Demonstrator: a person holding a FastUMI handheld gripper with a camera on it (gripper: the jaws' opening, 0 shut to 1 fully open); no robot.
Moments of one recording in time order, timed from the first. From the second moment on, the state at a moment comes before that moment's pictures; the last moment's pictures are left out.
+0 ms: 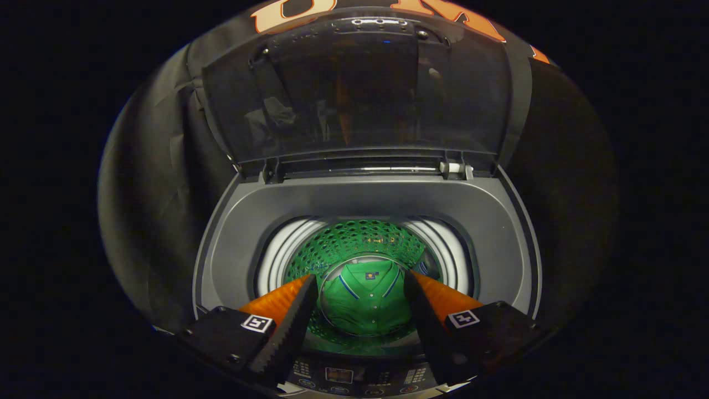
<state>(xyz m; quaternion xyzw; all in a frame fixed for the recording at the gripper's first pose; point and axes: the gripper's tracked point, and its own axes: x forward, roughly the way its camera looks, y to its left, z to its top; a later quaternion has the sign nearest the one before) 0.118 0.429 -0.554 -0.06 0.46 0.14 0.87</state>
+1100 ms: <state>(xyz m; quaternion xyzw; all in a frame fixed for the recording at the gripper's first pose) 0.164 0.472 -0.216 -0.03 0.12 0.20 0.97</state>
